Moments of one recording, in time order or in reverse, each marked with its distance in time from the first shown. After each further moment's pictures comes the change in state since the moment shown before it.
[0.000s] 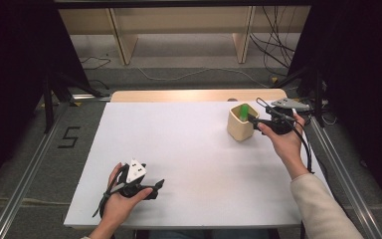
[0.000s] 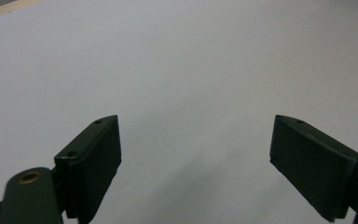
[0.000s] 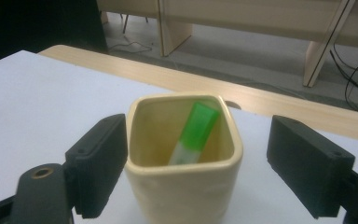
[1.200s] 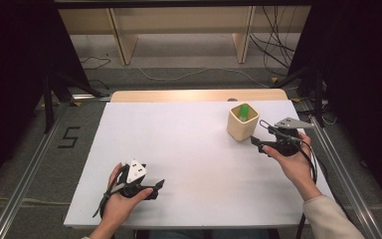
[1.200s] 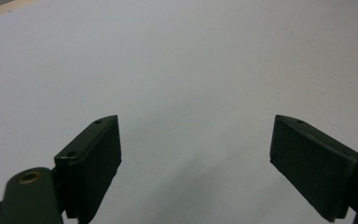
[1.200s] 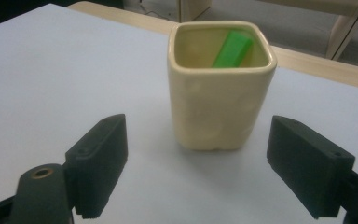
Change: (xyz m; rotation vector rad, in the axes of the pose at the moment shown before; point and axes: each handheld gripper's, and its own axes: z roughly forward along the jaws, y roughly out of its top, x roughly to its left) left arm -0.001 0.000 0.000 0.002 0.001 0.003; right arm 0.017 -0.038 -0.039 0.106 0.070 -0.050
